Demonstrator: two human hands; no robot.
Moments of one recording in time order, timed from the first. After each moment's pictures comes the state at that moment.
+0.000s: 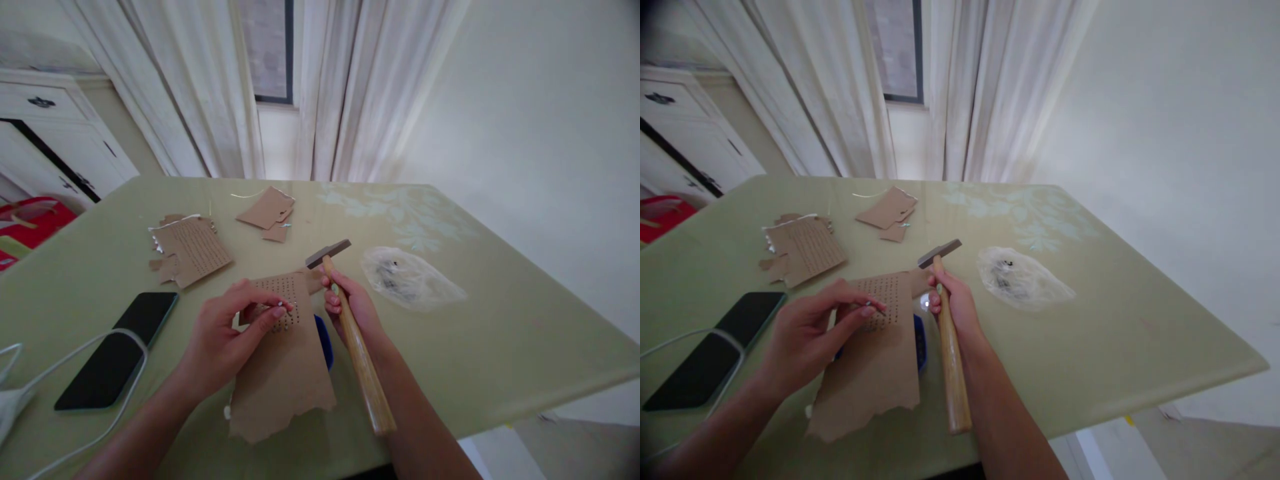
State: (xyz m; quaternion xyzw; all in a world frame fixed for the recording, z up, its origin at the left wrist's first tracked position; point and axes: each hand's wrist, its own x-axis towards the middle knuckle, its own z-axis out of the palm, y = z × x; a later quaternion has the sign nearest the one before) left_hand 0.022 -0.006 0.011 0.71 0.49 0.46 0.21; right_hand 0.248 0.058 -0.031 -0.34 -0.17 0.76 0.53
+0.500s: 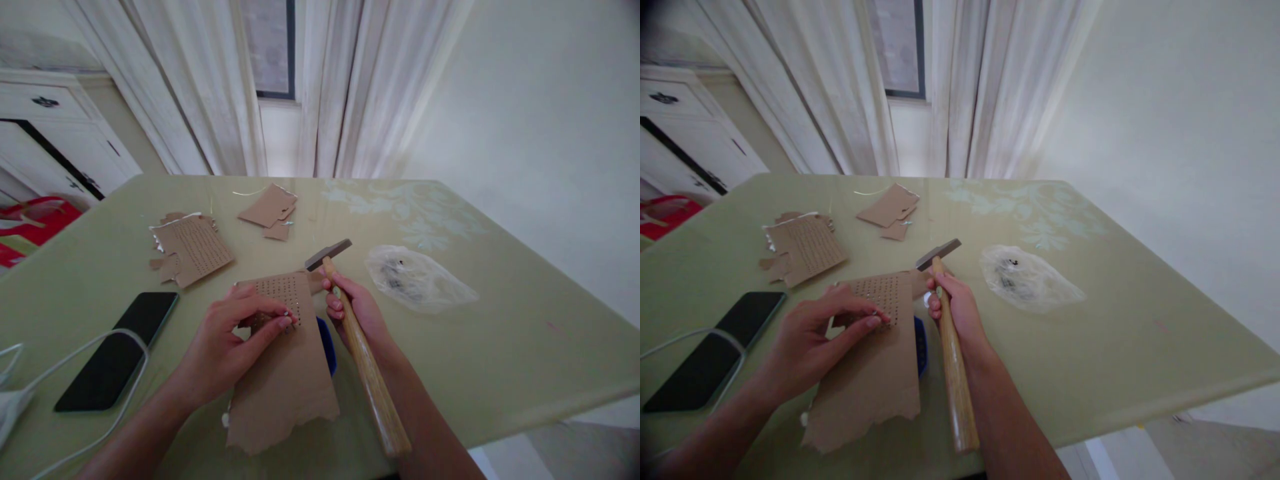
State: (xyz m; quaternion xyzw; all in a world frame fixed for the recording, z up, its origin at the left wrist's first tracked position) left_hand 0.021 -0.004 0.010 0.74 0.48 0.42 0.22; right_hand 0.247 0.053 -0.029 -0.33 -0.18 0.77 0.52
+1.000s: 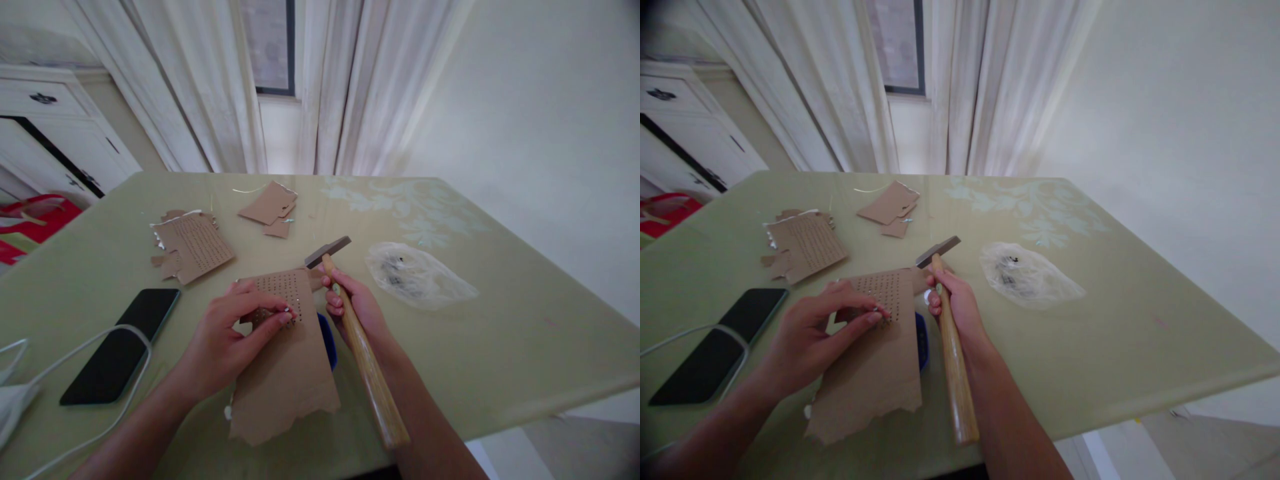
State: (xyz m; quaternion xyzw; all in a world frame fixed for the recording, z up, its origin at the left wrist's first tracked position) left_hand 0.021 -0.005 0.014 0.75 0.47 0.42 0.21; right_hand 0.246 0.051 -0.024 -0.34 -0.17 0.77 0.51
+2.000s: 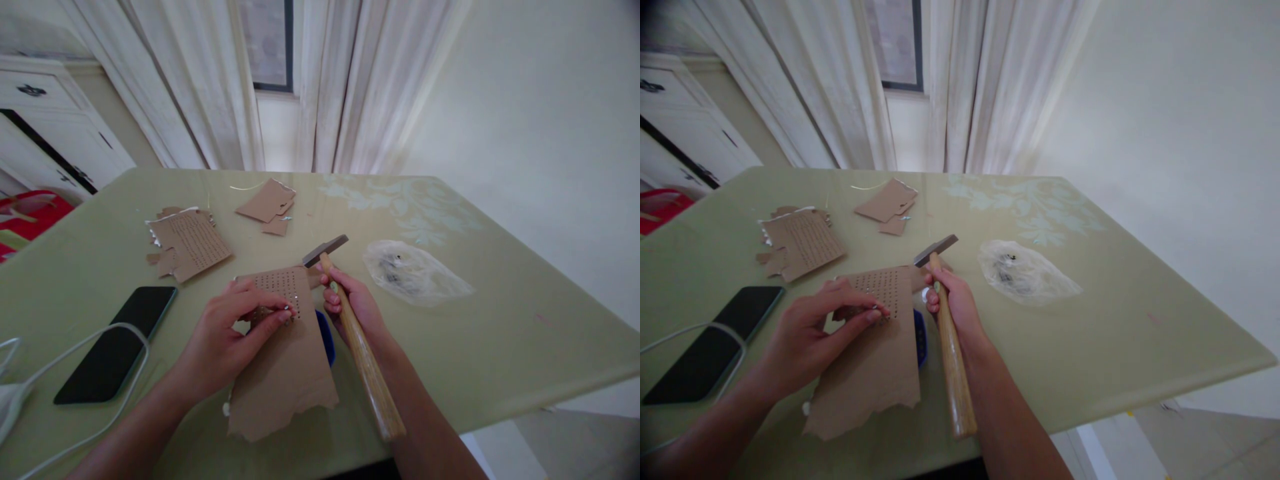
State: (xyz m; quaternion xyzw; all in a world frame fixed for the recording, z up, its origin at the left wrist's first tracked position) left_hand 0.022 -0.006 0.011 0.76 0.44 0.43 0.20; right_hand 0.245 0.051 -0.023 -0.34 -0.17 0.77 0.51
